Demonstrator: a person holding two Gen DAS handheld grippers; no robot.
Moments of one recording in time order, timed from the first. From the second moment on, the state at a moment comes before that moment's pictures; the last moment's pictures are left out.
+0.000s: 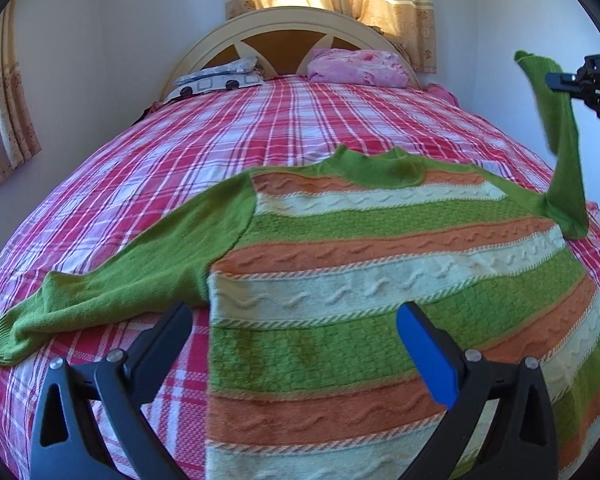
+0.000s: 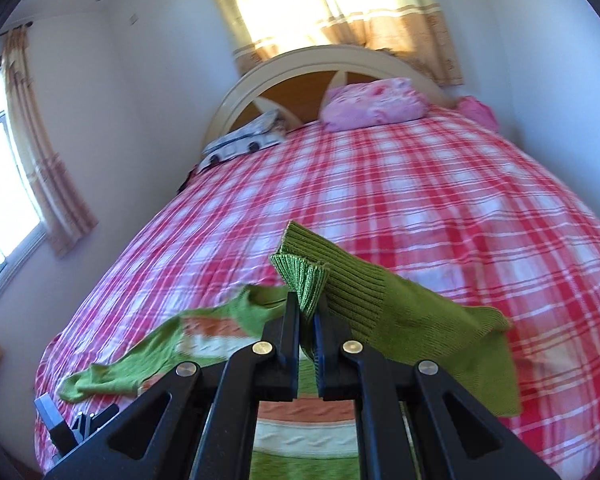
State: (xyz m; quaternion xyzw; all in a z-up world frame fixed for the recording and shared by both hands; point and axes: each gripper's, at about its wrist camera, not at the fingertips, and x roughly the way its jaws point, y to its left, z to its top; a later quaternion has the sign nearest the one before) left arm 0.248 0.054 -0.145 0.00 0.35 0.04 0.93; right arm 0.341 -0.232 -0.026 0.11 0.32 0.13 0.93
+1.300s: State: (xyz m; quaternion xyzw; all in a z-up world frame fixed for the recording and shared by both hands) left arm 0.318 0.032 -0.166 -0.07 0.43 -0.05 0.90; right arm 0.239 -0.199 -0.167 0.00 0.40 0.16 0.90
